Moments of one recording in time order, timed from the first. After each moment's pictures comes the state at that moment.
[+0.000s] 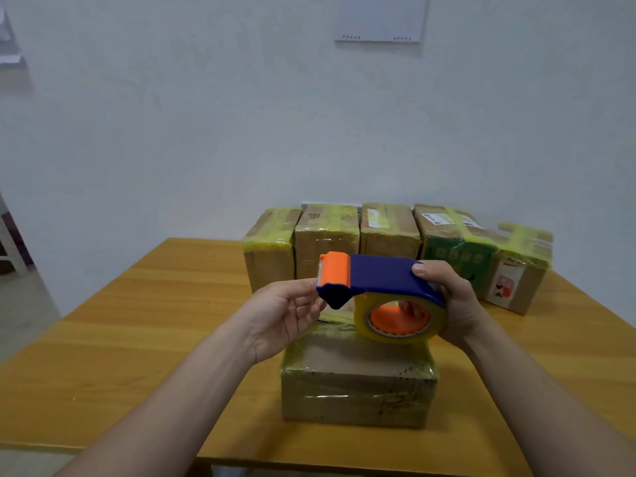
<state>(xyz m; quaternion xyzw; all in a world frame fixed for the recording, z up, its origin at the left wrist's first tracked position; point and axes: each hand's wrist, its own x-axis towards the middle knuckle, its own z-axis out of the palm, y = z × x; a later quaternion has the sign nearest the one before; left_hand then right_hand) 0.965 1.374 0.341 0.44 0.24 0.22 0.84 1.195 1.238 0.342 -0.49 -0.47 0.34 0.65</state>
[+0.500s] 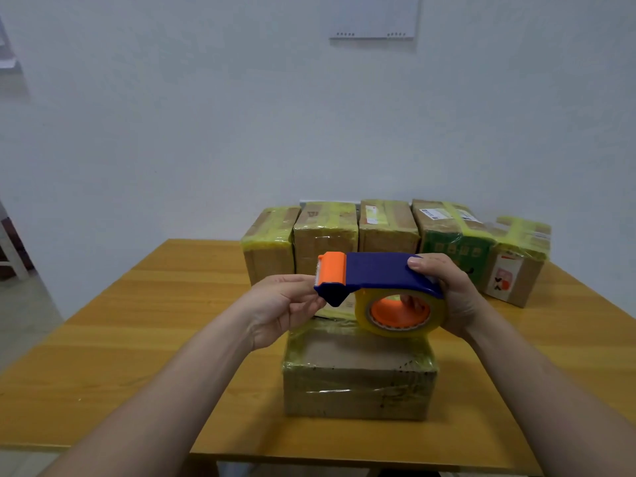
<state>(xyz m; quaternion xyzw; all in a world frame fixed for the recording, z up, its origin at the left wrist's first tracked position) 0.964 1.383 0.349 0.52 0.28 0.21 0.78 1.191 1.236 0.350 -0.52 -0.48 0.33 0.63</state>
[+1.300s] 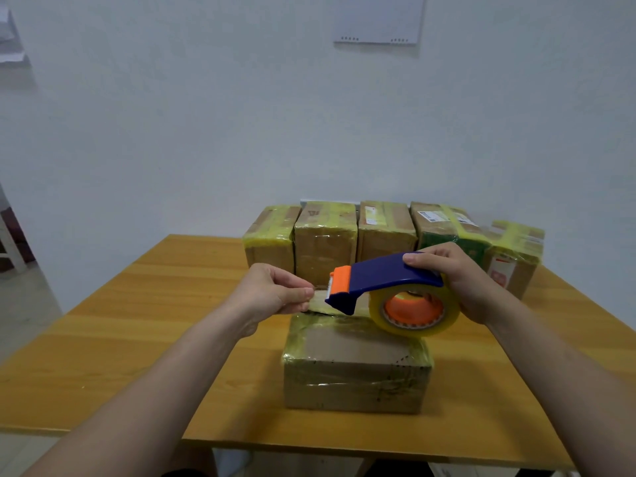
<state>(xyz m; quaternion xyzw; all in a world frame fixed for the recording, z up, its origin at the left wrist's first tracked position) 0.954 1.399 0.342 0.68 0.35 0.25 0.59 1.195 1.221 0.380 -0.63 -0.52 0.25 0.52</state>
